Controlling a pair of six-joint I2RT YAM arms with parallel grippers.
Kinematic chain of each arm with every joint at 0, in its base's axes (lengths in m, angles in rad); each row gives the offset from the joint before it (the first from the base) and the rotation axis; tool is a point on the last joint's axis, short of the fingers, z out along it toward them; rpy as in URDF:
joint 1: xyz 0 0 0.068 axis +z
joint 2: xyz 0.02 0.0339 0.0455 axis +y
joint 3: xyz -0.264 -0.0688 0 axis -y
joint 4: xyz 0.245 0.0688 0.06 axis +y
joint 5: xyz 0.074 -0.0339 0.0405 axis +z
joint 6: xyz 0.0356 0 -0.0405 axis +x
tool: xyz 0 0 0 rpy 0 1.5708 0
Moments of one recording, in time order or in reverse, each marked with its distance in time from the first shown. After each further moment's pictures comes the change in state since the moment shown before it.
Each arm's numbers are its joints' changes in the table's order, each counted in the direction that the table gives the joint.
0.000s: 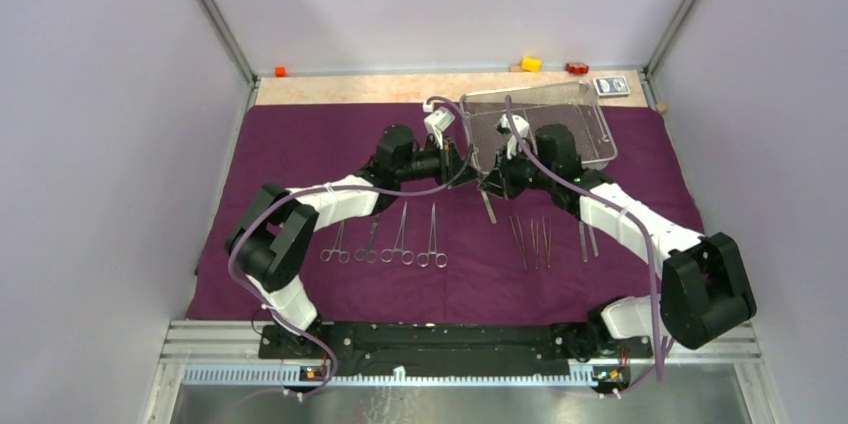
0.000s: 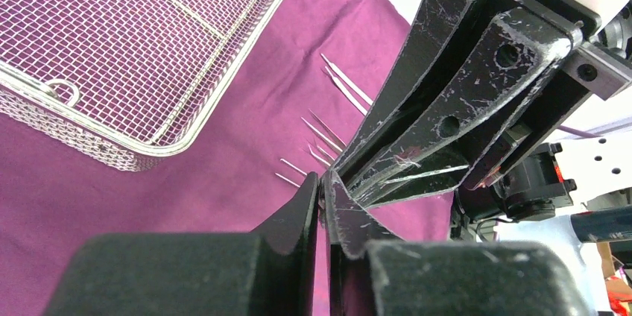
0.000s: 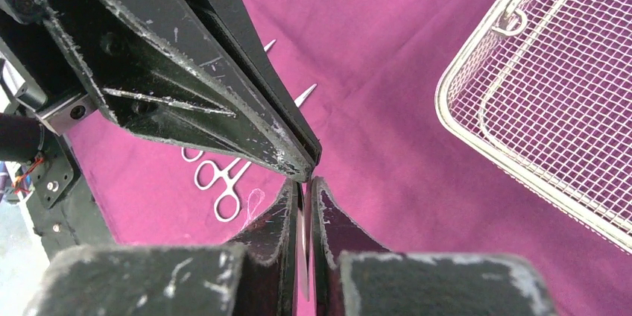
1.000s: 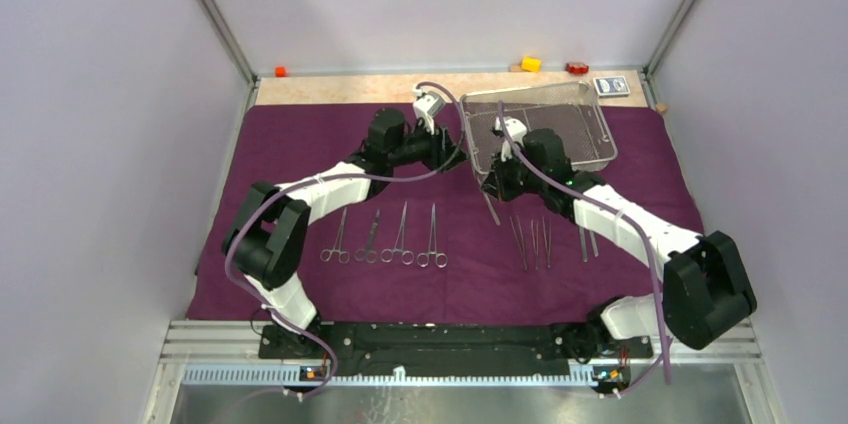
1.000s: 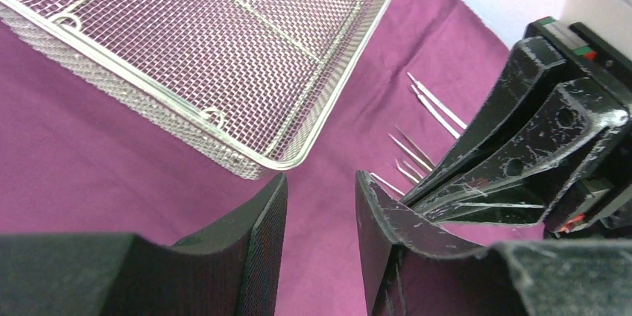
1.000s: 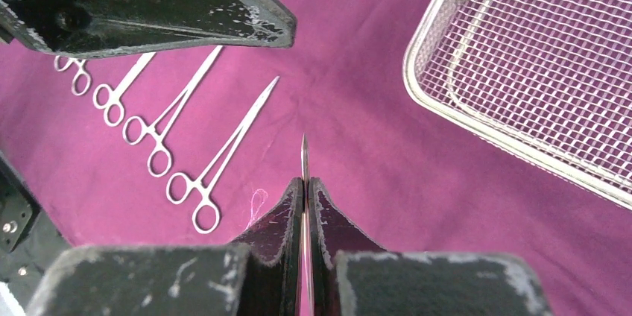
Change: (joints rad) left arm 0.077 -0.001 0.094 0.148 0.069 0.203; right arm 0.072 0.000 0.013 0.055 -0.213 0.064
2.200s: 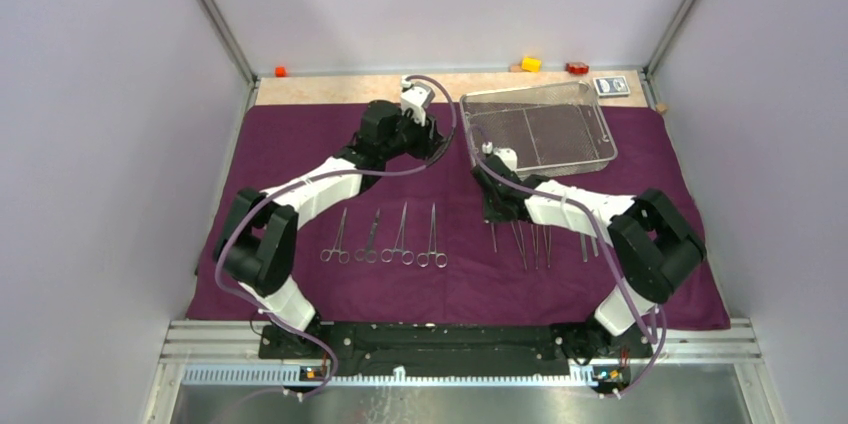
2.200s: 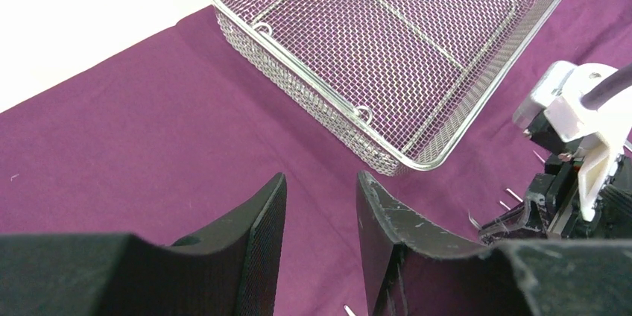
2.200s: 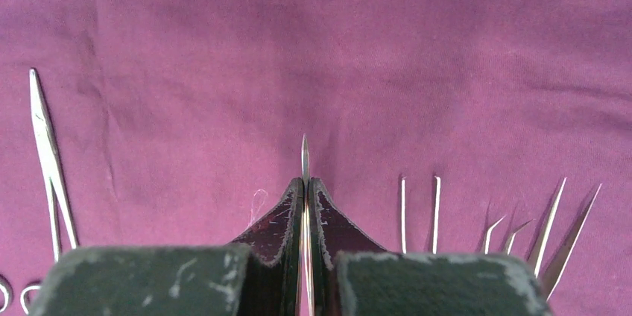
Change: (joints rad) left arm 0.034 -0.053 0.047 0.181 0.299 0.244; right arm 0.208 0.279 0.076 0.237 -0.608 0.422
